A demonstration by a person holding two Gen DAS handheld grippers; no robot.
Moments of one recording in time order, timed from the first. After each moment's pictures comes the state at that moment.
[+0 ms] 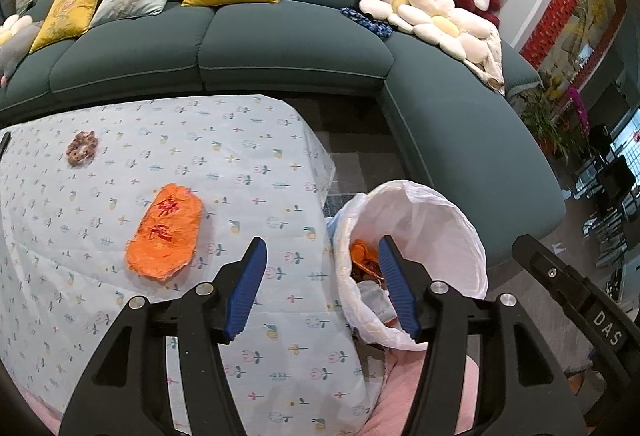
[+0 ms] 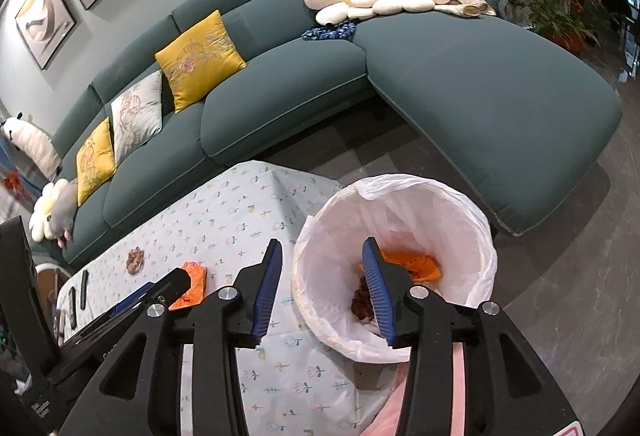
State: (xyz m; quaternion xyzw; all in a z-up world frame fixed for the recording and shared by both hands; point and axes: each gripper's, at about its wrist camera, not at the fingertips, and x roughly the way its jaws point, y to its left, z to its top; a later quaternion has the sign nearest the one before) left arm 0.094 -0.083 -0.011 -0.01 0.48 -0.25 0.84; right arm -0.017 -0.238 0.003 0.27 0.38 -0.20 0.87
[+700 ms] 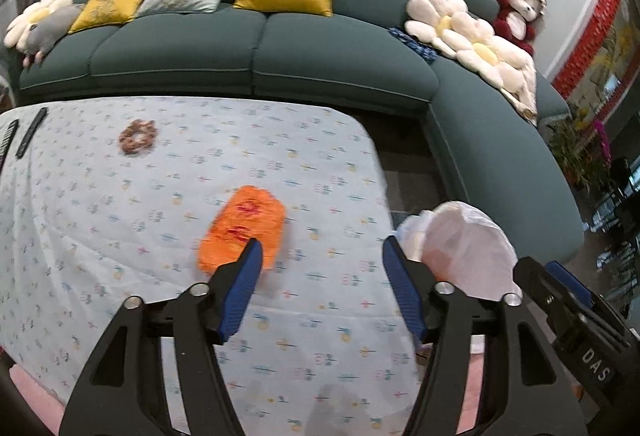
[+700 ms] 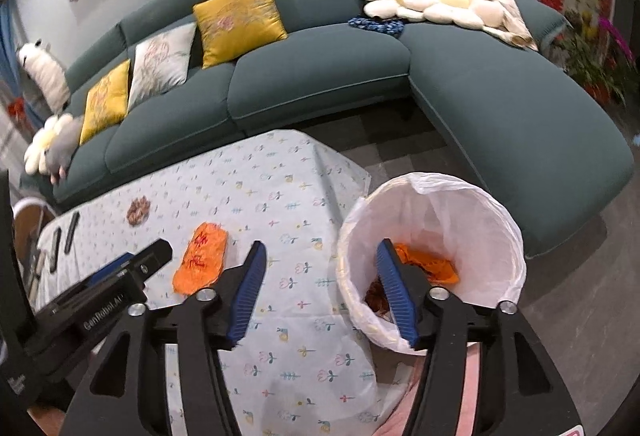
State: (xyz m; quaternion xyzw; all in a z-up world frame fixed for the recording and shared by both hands) left arm 0.114 0.002 -0.014 -0.03 0.46 -0.18 0.87; right arm 0.025 -0.155 0.004 0.16 0.42 -0.15 0.88
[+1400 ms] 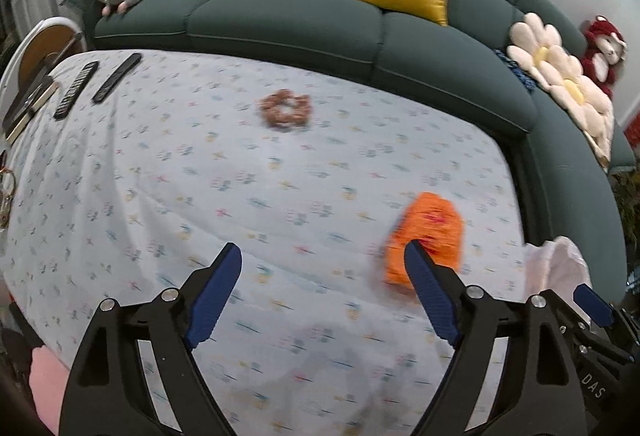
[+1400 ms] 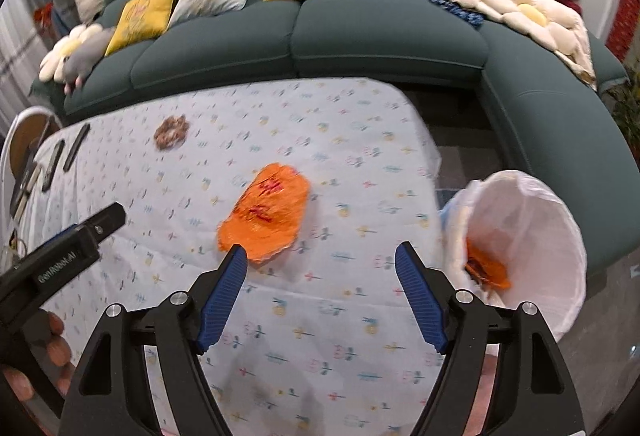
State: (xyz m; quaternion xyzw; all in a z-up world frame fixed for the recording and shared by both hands) left arm 0.161 0.160 -0.063 -0.06 0.49 -0.04 0.87; right arm 0.106 -0.034 -0.048 0.08 0.50 -0.08 0.86
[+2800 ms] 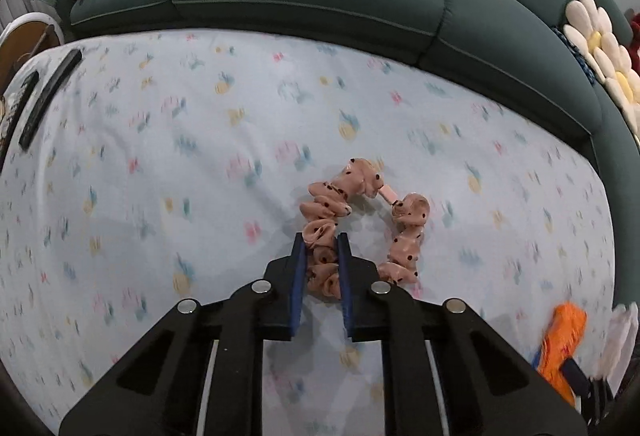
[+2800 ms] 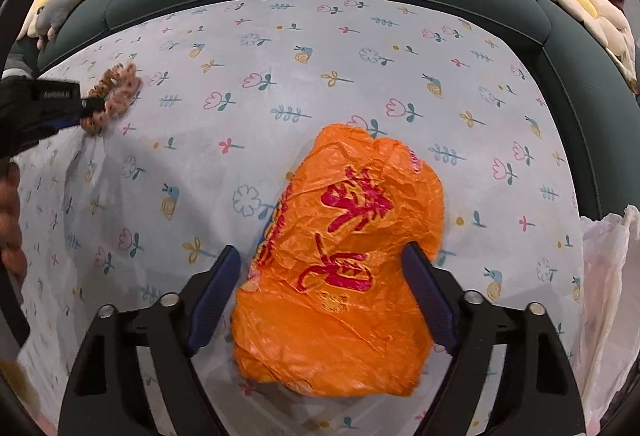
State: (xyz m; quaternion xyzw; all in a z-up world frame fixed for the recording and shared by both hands) left arm 0.358 0.201 -0.177 -0.03 0.56 -0.03 0.83; right arm 0.234 0.010 -0.181 0.05 0.58 -0.07 0.81
